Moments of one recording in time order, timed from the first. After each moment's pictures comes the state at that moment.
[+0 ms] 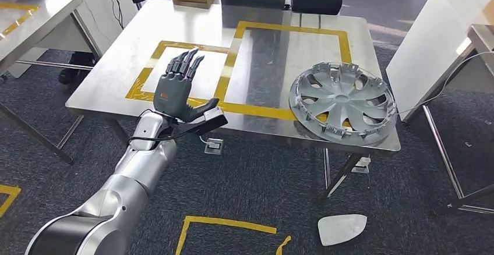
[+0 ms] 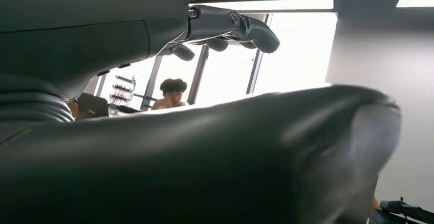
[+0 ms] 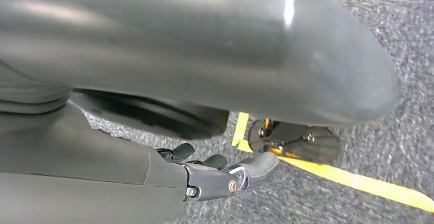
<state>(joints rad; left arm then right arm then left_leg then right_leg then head) -0.82 -0.19 0.02 -0.46 -1.47 0.70 -0.50 -0.08 0.23 -1.11 -0.18 1.14 -0.03 -0.18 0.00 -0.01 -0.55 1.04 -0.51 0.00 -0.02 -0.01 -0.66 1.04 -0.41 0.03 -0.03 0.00</state>
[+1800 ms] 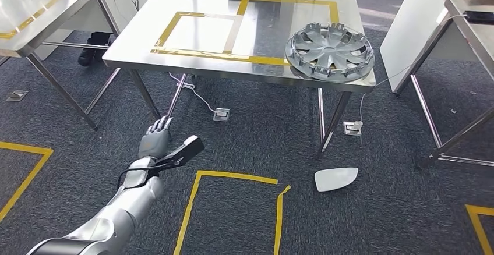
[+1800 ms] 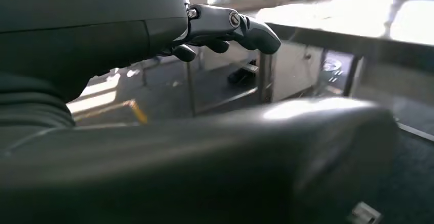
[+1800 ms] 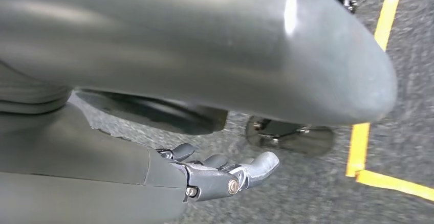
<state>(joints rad) -0.64 -0.06 0.03 -0.29 -1.30 0.49 -0.11 -0.09 0.24 -1.11 -0.18 1.14 -0.03 -0.12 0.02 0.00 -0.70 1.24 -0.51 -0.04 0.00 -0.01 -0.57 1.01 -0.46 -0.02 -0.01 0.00</state>
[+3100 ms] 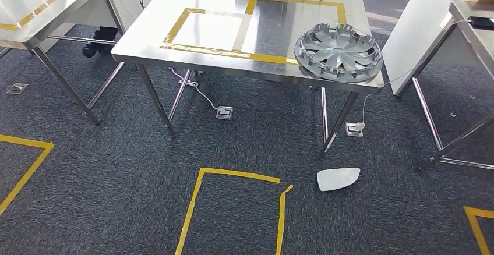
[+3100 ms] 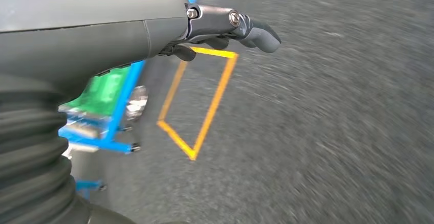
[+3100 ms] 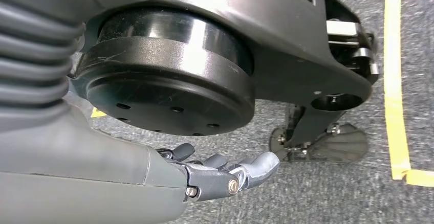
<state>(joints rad) -0.06 -0.16 0.73 -0.20 -0.85 0.56 0.34 -0.08 0.22 -1.19 -0.19 1.05 -0.03 -0.05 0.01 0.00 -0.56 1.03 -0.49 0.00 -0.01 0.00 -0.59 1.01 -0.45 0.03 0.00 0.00</state>
